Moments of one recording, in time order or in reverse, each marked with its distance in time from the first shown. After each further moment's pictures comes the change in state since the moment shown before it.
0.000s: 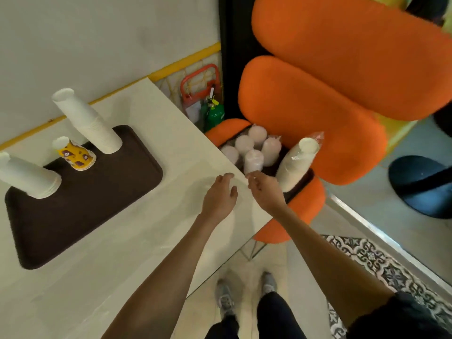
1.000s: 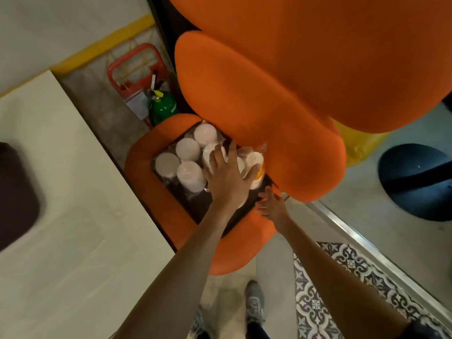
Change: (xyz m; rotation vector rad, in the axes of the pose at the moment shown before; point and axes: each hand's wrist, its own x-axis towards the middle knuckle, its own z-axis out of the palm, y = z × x) left_hand 0.192 0.171 0.198 0.241 0.211 -0.056; right_hand 0.114 0.276 -0.083 0.790 -0.088 0.881
